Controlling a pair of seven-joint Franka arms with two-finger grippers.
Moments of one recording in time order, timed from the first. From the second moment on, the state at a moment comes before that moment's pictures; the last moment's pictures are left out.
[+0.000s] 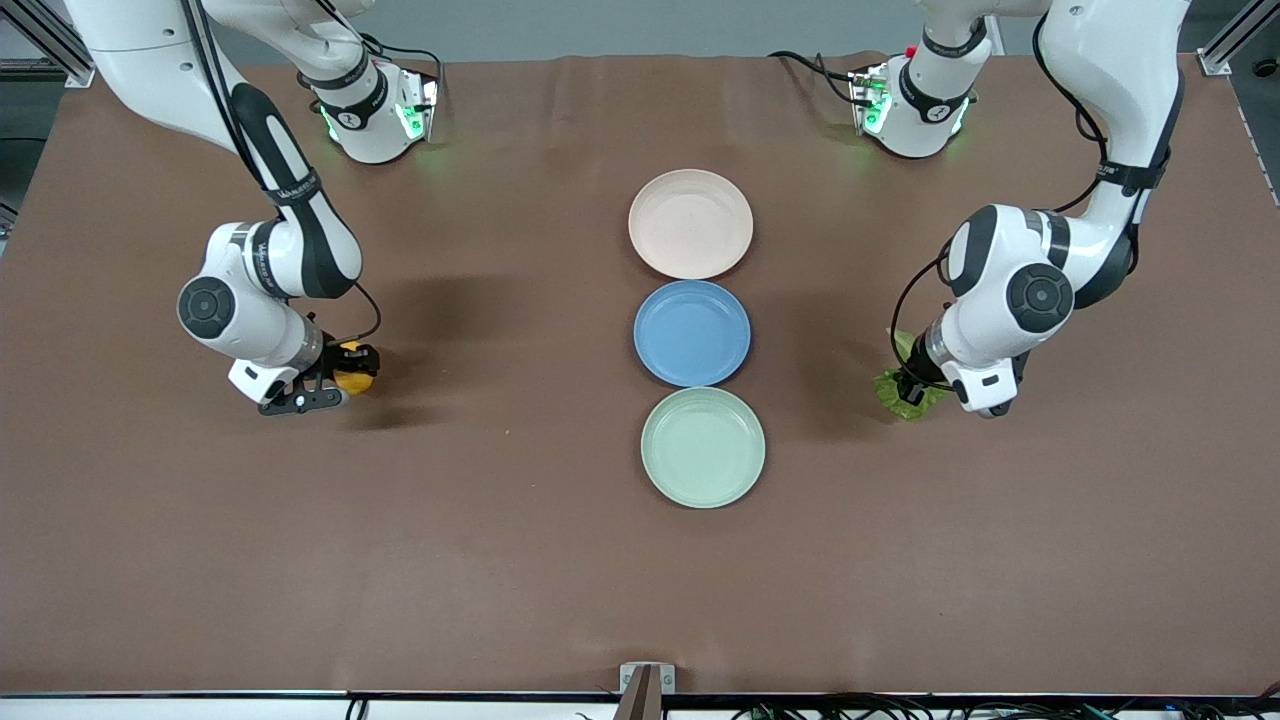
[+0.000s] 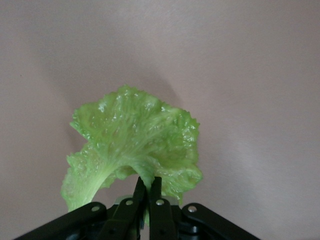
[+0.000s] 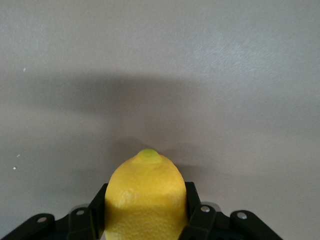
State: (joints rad) left arm -0.07 0.32 -0.14 -2.13 -0.01 2.38 -1.29; right arm 0.14 0.35 -0.07 -2.25 0.11 2.49 -0.15
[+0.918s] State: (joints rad) left arm -0.05 0.33 -0.14 -2.22 -0.01 2.50 -1.25; right arm 0.14 0.37 -0.06 -2.26 0.17 2.49 -0.15
